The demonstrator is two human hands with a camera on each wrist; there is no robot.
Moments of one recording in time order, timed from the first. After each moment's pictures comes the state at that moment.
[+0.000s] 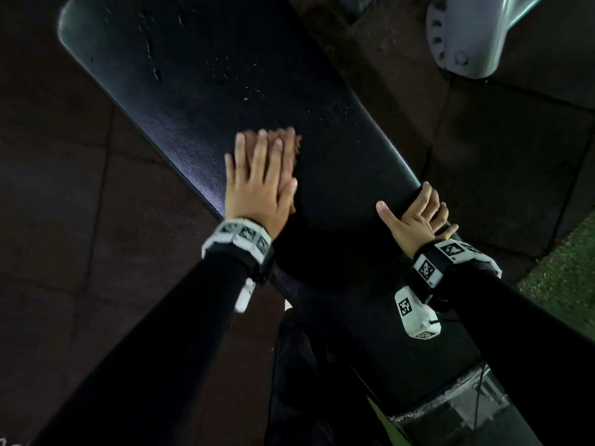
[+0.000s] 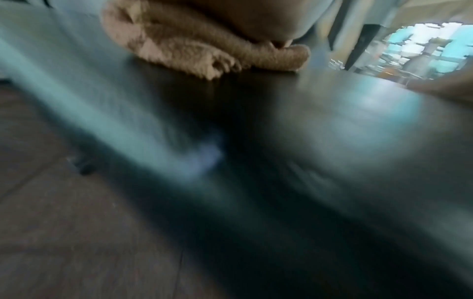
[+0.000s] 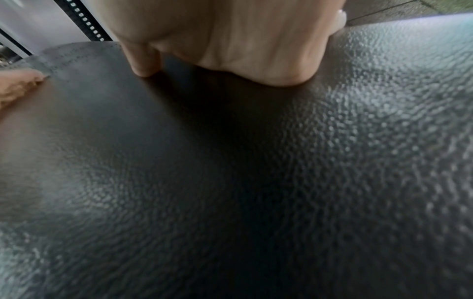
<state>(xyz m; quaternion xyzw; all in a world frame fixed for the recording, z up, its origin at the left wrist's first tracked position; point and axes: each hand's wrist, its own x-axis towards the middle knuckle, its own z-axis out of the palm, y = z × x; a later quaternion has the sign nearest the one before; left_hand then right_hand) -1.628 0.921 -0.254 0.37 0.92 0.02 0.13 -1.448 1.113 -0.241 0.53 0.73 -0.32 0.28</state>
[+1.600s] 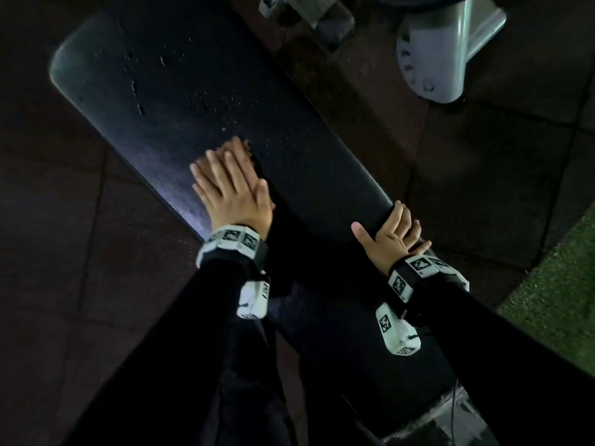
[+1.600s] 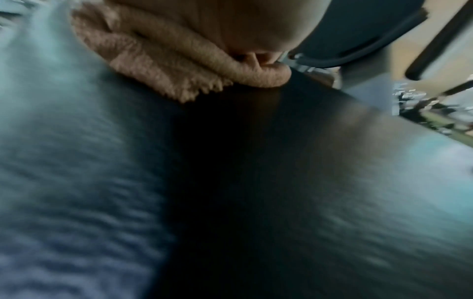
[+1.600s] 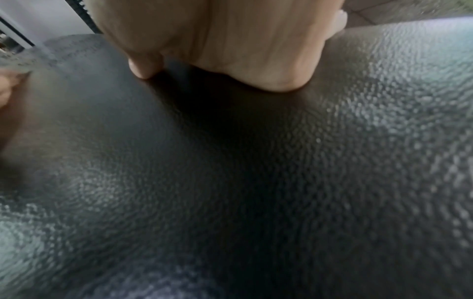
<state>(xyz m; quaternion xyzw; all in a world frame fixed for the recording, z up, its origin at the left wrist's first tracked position) -1.630 0.960 -0.246 0.17 0.97 0.07 0.18 -1.446 1.122 -0.251 0.52 0.73 -0.33 0.29</state>
